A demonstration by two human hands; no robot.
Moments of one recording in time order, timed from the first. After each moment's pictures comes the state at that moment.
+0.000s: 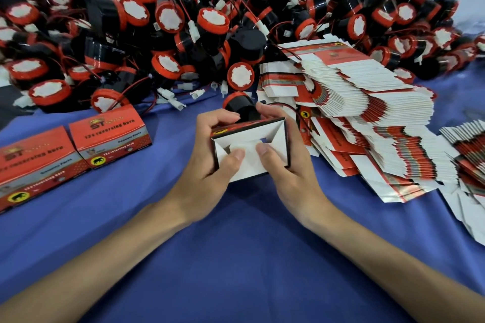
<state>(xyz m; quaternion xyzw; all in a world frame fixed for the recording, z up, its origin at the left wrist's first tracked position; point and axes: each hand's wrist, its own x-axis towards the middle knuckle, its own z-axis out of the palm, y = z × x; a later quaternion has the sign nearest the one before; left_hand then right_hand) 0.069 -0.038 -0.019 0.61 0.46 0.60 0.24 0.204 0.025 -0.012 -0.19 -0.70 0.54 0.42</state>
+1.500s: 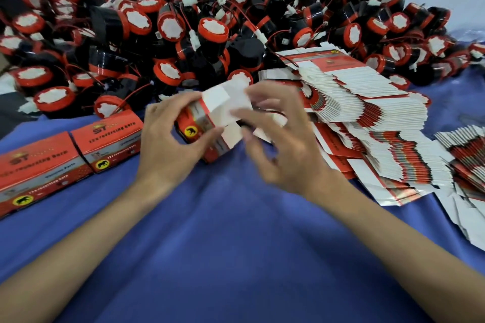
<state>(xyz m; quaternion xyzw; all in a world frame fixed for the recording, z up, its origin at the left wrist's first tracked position) 0.024 -0.029 -0.008 0.54 0.66 0.52 -0.05 0.189 0.054 0.020 -0.05 -0.86 0.03 0.50</state>
